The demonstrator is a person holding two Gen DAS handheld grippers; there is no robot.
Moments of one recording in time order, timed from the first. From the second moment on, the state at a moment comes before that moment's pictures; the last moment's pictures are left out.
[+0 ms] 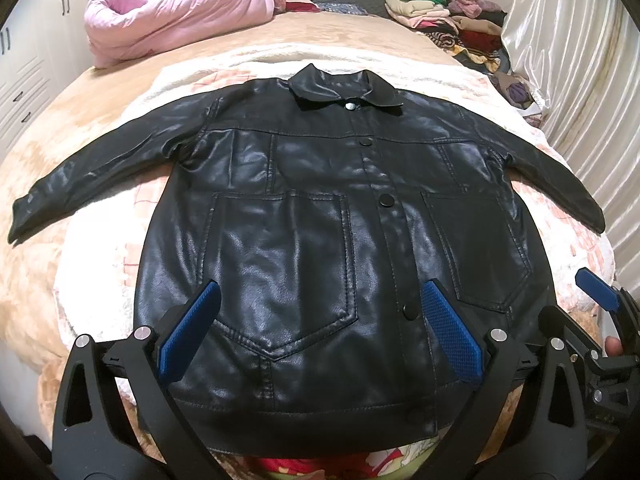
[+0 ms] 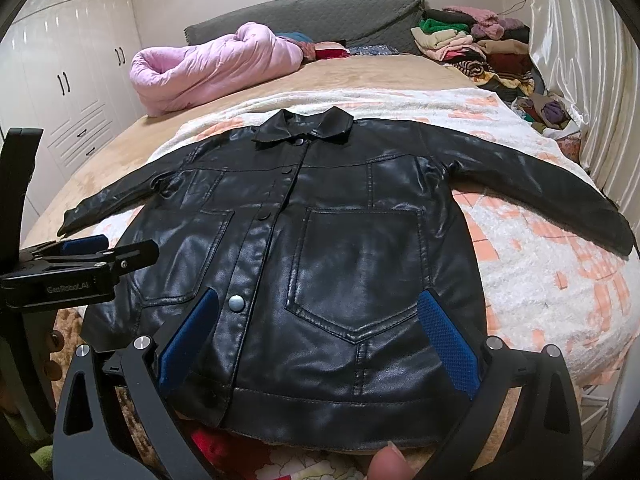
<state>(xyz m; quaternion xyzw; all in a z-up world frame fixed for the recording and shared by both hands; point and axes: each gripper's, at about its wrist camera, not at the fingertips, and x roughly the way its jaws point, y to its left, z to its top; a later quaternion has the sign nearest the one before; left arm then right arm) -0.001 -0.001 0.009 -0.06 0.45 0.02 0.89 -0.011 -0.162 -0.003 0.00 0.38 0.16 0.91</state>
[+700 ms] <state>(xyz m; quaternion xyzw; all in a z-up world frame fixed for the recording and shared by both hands) 0.019 0.001 0.011 -0.05 0.45 0.02 0.89 0.016 -0.155 0.003 -0.01 0.38 0.16 0.91</state>
